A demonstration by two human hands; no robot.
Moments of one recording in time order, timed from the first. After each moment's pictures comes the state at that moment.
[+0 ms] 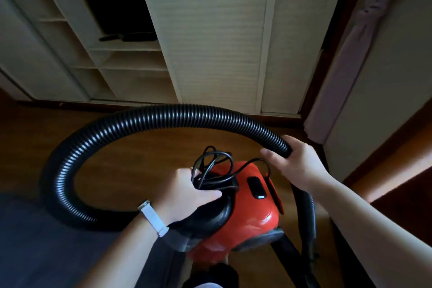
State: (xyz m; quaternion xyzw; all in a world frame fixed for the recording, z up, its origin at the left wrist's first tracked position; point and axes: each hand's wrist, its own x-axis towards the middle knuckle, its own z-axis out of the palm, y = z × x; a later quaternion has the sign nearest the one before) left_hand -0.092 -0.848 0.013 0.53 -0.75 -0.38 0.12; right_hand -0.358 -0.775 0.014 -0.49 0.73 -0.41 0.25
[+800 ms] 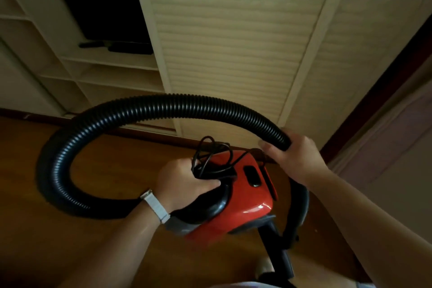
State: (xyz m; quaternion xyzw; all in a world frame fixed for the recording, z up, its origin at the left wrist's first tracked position) left_hand -0.165 -1.306 0.001 0.50 -0.78 -0.33 0.17; right_hand -0.422 -1.228 0.035 -0.49 0.77 -0.34 0.23
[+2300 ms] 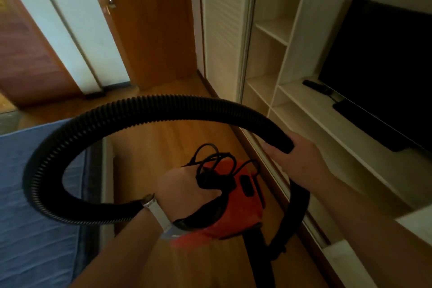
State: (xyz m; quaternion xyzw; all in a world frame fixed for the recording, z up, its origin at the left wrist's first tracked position) left_hand 0.265 -1.721 0.021 0.85 -0.46 -0.18 0.20; right_hand 0.073 -1.890 0.047 -0.75 0.45 -0.24 0.42
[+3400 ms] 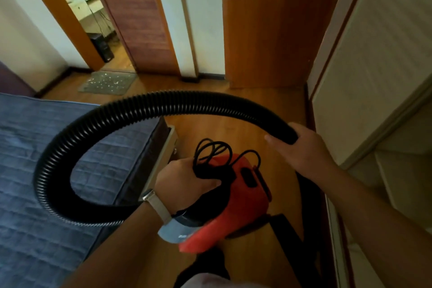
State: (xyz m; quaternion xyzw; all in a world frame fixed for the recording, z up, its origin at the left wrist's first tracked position) left_hand 0.625 -2.003 0.000 0.95 -0.16 -0.11 0.23; right_hand 0.556 -2.269 0.021 -0.85 0.19 -0.08 0.49
